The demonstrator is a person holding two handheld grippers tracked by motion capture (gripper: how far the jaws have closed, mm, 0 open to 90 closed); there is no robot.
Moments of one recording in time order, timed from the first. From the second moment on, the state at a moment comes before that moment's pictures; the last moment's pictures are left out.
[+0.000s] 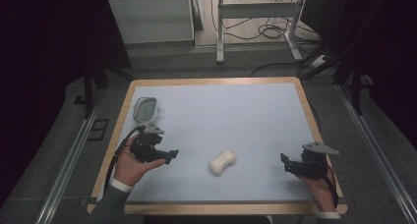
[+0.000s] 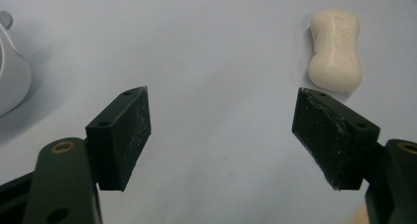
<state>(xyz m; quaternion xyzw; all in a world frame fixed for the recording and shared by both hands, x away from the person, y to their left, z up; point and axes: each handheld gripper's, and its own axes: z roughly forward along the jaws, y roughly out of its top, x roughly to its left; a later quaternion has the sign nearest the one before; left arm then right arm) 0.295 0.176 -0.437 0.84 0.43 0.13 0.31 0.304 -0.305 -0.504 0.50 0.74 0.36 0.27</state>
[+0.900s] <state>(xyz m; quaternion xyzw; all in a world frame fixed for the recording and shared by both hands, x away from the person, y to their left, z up) 0.314 0.115 -0.440 0.87 0.39 0.11 0.29 0.304 -0.305 -0.504 0.50 0.74 0.36 0.27</state>
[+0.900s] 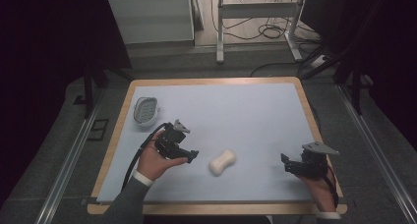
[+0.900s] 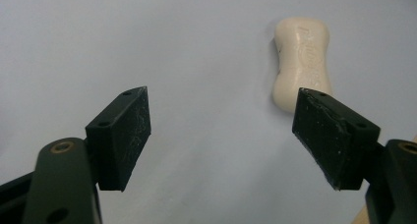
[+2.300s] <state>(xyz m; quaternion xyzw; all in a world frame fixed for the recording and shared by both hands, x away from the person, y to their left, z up) 0.336 0.026 -0.482 0.91 0.35 0.05 0.24 0.306 -0.308 -0.508 0.50 0.74 0.36 0.27</state>
